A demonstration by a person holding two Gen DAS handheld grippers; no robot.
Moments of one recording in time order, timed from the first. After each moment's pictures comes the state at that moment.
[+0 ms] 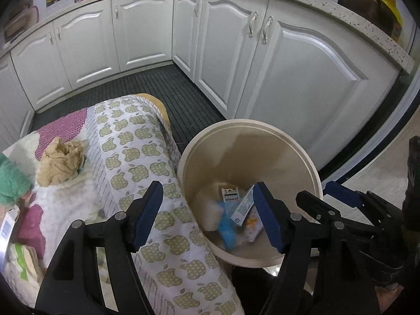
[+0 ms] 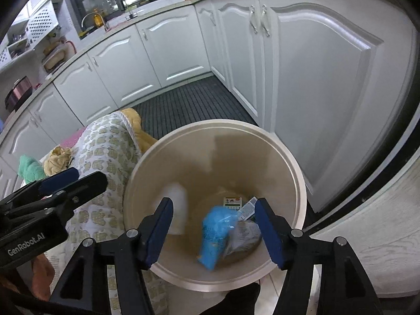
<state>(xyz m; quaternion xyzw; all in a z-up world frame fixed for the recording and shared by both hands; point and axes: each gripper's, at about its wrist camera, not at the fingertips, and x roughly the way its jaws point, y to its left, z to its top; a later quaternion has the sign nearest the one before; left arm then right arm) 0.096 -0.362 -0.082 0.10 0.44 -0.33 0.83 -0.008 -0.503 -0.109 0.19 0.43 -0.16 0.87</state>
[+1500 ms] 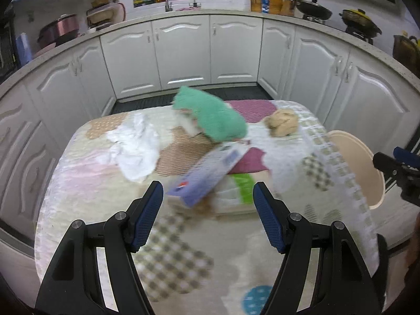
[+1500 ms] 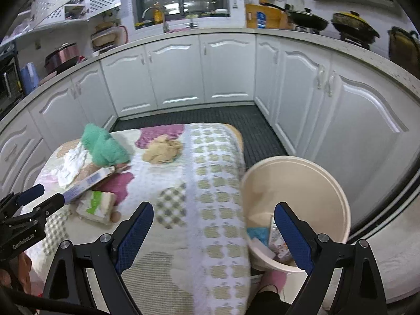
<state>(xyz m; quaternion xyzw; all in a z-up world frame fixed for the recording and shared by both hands) 0.083 -0.079 -0.051 0.08 0.38 -0.16 0.91 0.018 -0.312 -0.038 0.06 0.38 -0.09 0.92</state>
